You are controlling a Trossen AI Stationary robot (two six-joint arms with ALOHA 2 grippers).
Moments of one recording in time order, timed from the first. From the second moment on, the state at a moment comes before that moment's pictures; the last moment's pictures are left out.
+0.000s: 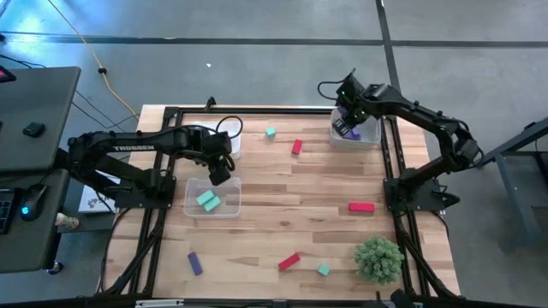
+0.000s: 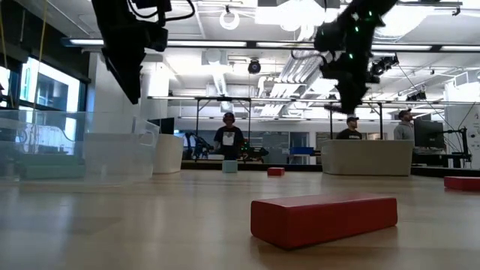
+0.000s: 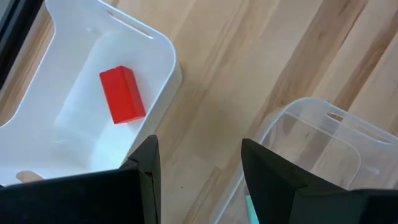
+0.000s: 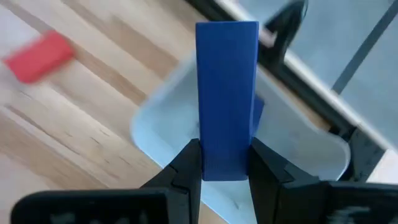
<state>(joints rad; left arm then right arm) 0.30 1.26 1.03 -1.04 -0.21 -0.28 -0.75 1.45 1.24 -1.04 0.19 0.11</state>
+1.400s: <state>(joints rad) 0.32 1.26 1.03 -0.86 -0.20 -0.28 -0.99 1.62 0.98 -0.83 0.05 0.02</state>
